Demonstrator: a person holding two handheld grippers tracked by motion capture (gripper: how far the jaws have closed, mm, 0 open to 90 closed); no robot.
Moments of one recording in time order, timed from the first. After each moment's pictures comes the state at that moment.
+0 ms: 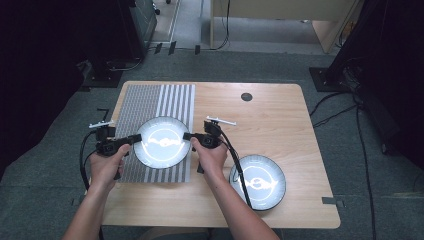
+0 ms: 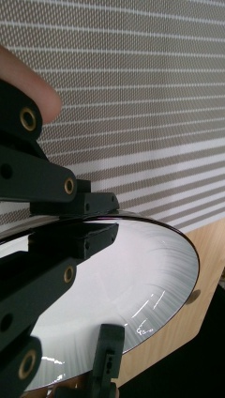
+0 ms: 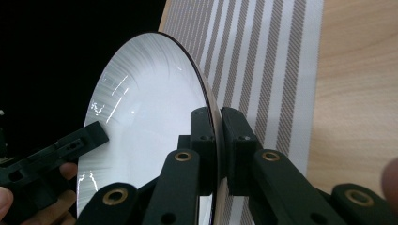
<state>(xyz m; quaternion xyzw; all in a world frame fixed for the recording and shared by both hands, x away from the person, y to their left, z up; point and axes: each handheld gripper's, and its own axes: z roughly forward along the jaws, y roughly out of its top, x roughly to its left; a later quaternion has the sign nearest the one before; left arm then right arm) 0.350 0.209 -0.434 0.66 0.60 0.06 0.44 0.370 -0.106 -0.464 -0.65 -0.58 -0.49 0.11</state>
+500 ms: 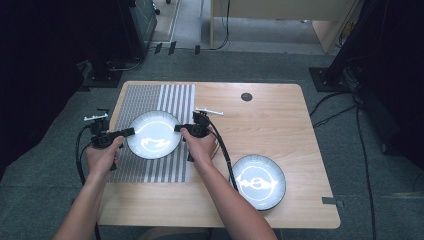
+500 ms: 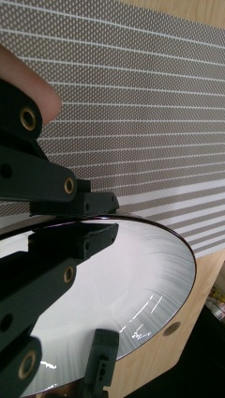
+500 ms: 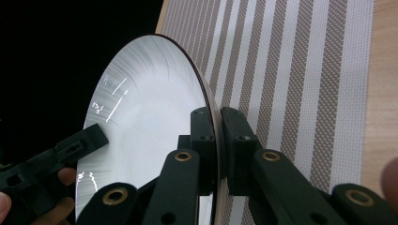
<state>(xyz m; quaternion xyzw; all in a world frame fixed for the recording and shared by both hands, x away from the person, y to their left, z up) 0.382 0.233 -0.448 0.64 0.63 0.07 0.44 0.412 -0.075 -0.473 -0.65 -0.58 -0.48 0.11</state>
